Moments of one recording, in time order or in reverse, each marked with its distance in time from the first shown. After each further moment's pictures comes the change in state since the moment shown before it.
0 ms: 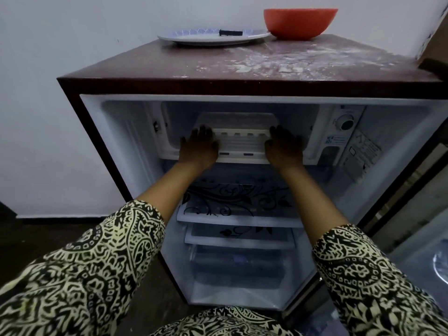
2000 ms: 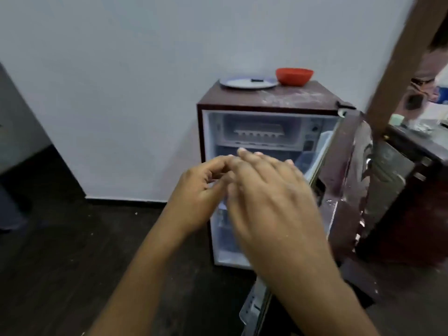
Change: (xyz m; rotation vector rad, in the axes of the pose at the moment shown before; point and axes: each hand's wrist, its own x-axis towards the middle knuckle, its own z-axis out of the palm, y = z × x) left_hand -0.517 0.009 -0.195 -0.855 0.227 0.290; right_hand -0.570 -0.197 -0.284 0.138 0.343 -0.415
